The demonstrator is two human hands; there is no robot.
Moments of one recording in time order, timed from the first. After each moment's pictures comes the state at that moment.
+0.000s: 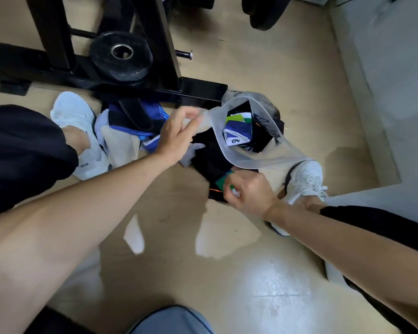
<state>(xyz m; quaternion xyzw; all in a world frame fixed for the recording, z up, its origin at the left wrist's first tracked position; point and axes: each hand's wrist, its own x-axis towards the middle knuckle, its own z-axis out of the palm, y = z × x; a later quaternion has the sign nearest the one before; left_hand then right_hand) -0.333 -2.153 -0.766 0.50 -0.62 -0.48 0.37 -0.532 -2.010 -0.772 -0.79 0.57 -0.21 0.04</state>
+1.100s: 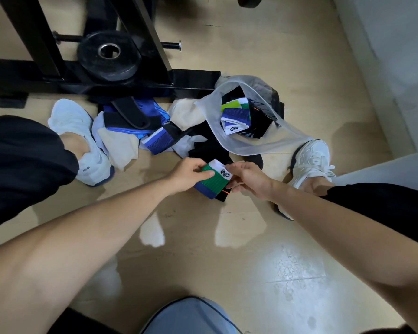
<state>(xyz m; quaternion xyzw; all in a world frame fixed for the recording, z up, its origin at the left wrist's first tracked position) -0.337 -2.095 -0.837 0.45 -0.65 -0.60 0.09 -0.539 -2.024 -0.803 -0.28 0.67 -0.27 0.64</state>
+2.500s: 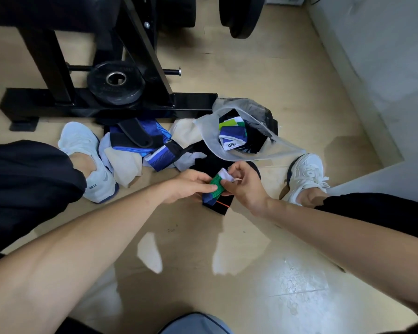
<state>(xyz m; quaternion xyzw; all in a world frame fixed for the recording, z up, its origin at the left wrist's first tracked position) -0.332 -2.102 -0.791 0.39 -0.58 -0.72 0.02 -0.501 -2.010 -0.761 -0.35 0.65 -0.45 0.50</state>
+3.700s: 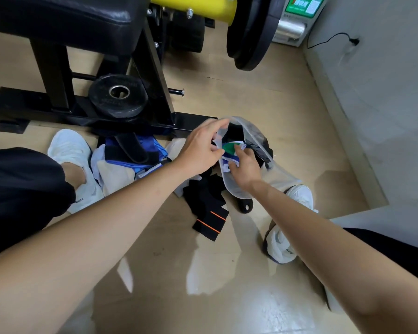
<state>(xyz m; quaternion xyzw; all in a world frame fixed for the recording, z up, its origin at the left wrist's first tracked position) -0.384 -2.177 -0.709 0.35 -0.77 -0.41 0.34 -0.555 -2.124 -0.759 -0.56 0.79 -0.15 0.20</state>
